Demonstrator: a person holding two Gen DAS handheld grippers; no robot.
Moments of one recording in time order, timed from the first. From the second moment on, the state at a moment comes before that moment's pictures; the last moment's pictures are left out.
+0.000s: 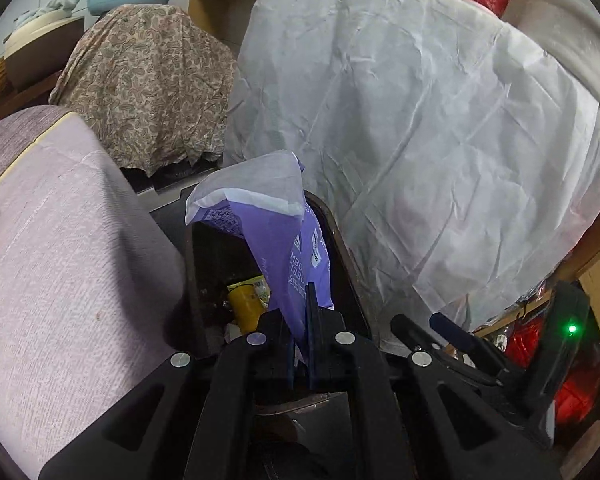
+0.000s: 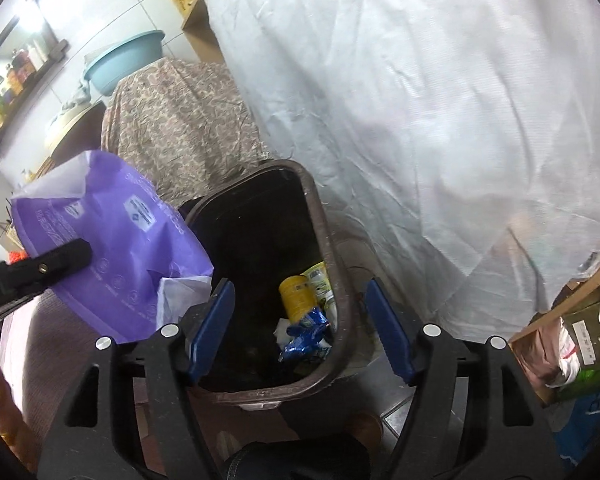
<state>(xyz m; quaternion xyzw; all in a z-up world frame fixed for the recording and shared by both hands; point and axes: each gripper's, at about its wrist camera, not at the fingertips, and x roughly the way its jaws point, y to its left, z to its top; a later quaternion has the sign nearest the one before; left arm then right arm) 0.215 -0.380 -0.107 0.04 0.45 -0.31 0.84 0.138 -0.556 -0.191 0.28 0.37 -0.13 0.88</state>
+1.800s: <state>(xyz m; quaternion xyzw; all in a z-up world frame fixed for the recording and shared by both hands) 0.202 -0.013 -0.035 -0.01 0.30 -0.05 0.95 0.311 -0.243 -0.065 0.01 0.42 0.16 0.89</state>
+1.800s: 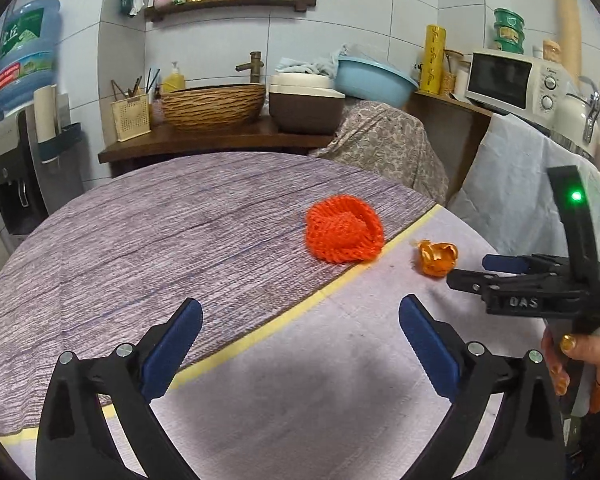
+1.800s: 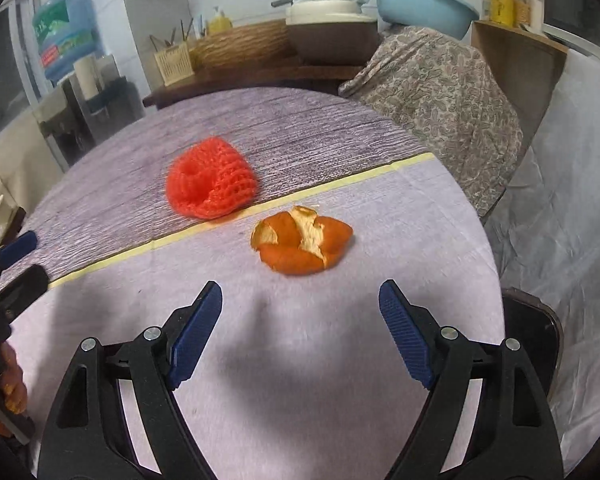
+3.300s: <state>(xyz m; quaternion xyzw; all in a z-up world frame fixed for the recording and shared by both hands) 0.333 -0.081 -0.065 0.00 0.42 -0.08 0.90 0.244 -0.268 -0.036 0.03 0.36 0.19 0.91</state>
